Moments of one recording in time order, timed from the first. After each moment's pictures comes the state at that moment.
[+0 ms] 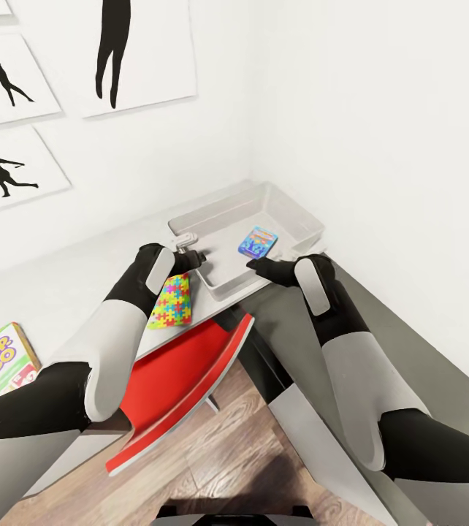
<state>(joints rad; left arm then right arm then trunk) -1.30 -0.17 0.10 -0.60 0.32 0.66 0.24 -1.12 0.17 0.03 -0.93 -0.59 0.81 -0.25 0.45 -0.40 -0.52</state>
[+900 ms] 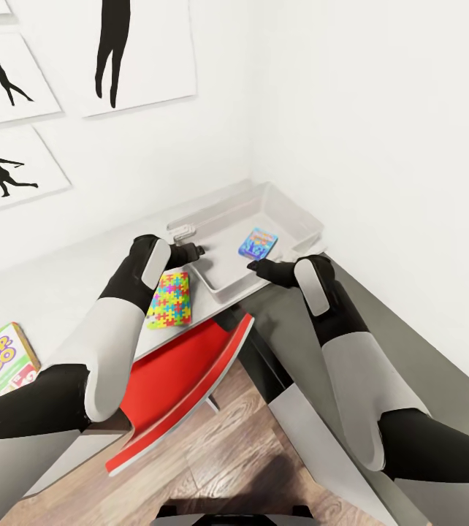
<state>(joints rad) -1.30 -0.17 0.10 -0.70 0.31 0.74 0.24 -1.12 0.17 0.03 -0.92 -0.57 0.82 -0.26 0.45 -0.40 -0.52</state>
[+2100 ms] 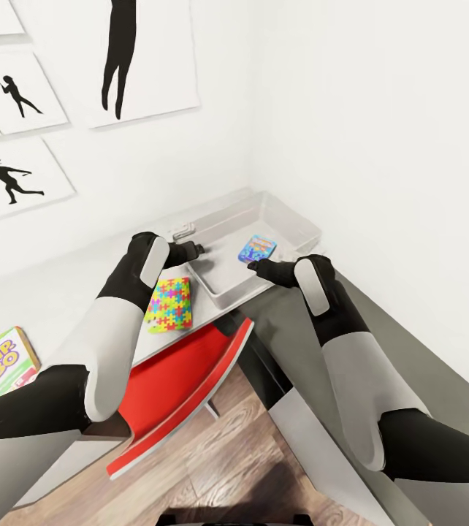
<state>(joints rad) -1.30 -0.17 0.11 -0.72 0.31 0.77 0.24 -1.12 0.17 0.03 -0.92 -0.57 0.83 -0.26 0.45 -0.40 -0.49</state>
